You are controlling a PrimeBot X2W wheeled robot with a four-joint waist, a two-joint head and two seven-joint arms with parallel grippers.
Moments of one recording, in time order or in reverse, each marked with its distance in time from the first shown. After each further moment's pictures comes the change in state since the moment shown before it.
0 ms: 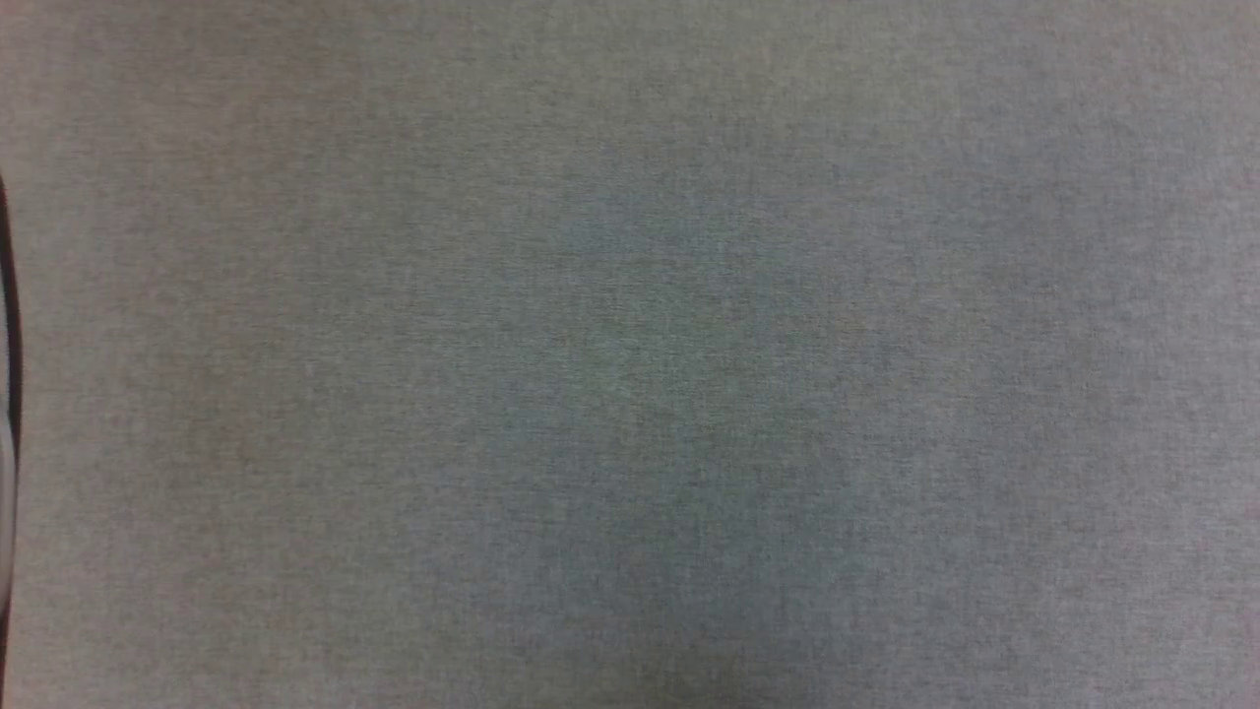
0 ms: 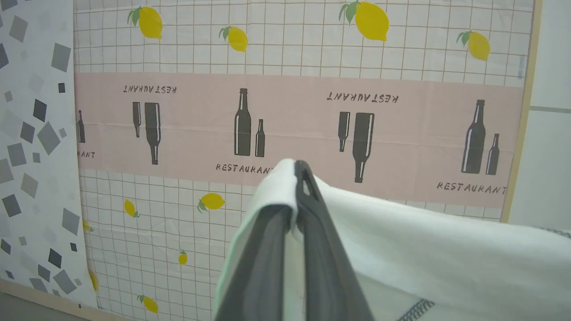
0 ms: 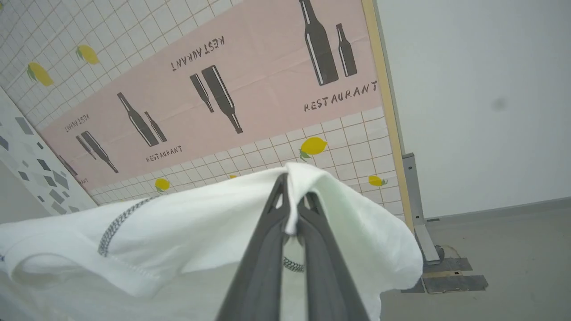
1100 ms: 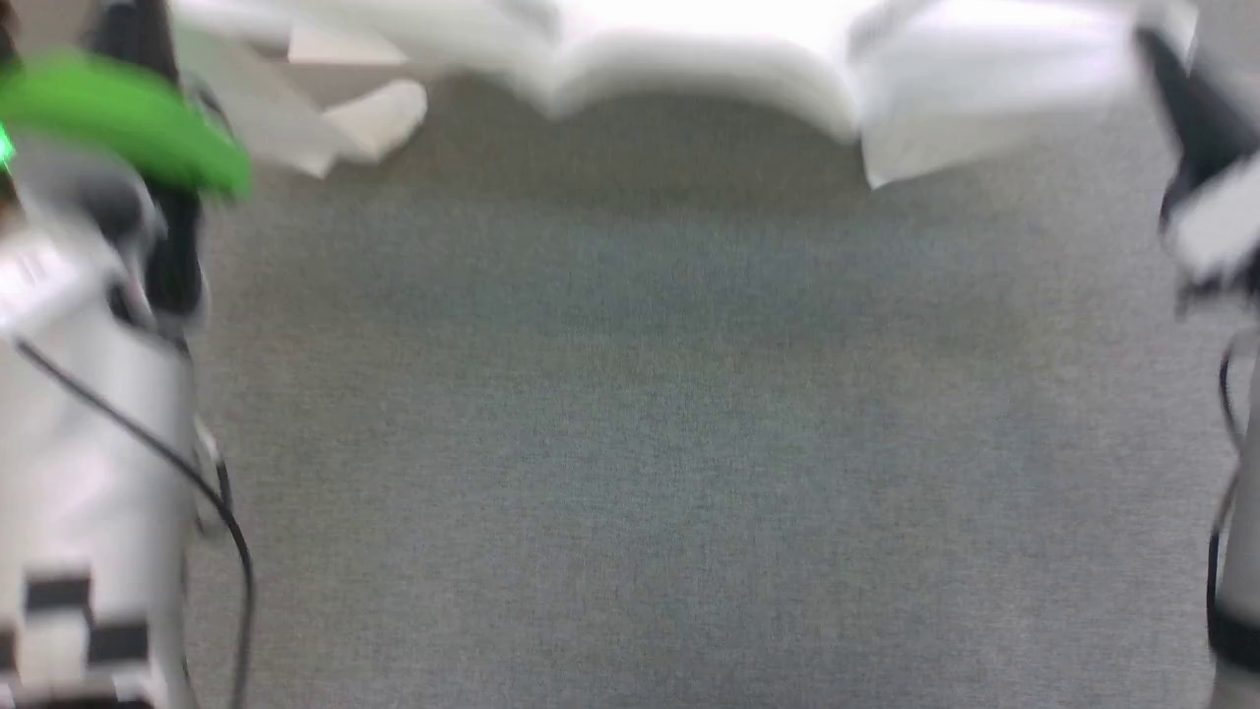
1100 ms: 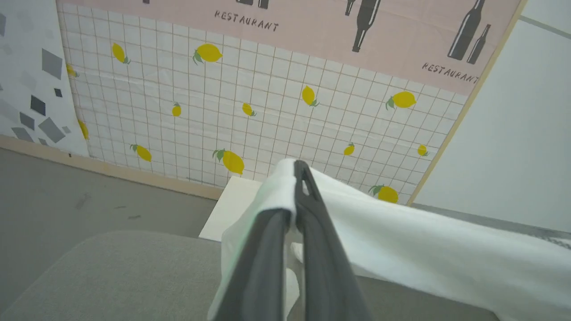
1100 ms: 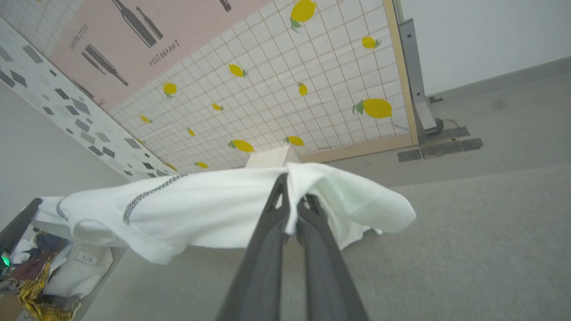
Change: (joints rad) left arm 0.694 -0.059 0.031 -0.018 -0.177 -0.131 -0.066; right arm 0.988 -0.092 0.116 -0.490 0.397 0.000 0.084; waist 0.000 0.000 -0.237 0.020
